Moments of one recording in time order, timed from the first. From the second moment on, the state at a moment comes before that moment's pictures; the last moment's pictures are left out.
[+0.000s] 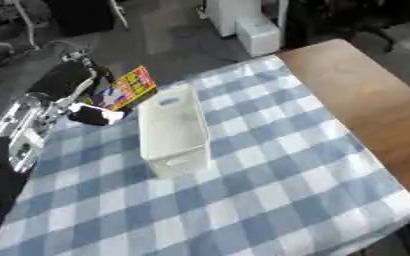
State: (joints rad) left arm -0.82 0.28 -0.21 -1.03 -1.18 -0.21 0.01; right arm -0.20 -0.71 -0.14 -1.99 -1.17 -0.87 0.06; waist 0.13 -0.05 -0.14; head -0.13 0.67
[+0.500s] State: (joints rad) left arm -0.91 0.34 -0.25 -0.89 -1.45 -0.30 0.19; right arm -0.21 -0.72 -0.14 -1.99 -1.18 -0.85 0.04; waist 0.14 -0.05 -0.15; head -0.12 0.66
